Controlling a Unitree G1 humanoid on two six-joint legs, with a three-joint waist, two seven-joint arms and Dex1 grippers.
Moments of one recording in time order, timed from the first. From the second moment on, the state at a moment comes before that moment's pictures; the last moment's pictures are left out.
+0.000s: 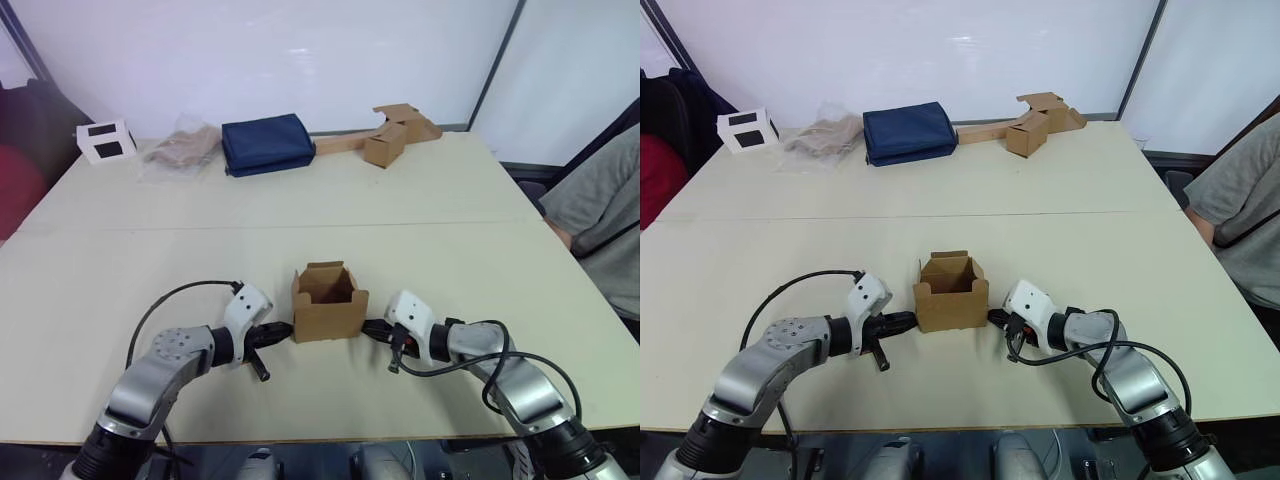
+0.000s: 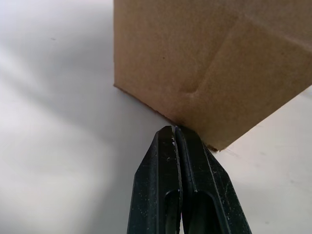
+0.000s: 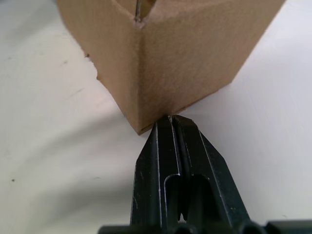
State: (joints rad) left arm -0.17 0.54 -0.14 -0.35 -0.32 0.73 -0.76; right arm -0.19 -0.61 0.22 -0.22 0.16 0.38 0.83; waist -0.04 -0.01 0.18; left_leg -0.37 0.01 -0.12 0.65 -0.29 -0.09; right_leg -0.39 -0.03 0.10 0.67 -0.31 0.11
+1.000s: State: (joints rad) left arm -0.50 0.65 -0.02 -0.29 -0.59 0.84 -0.90; right arm -0.49 -0.63 0.08 -0.27 0.44 0.57 0.96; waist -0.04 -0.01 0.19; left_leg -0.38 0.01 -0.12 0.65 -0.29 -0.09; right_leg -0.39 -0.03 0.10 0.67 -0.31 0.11
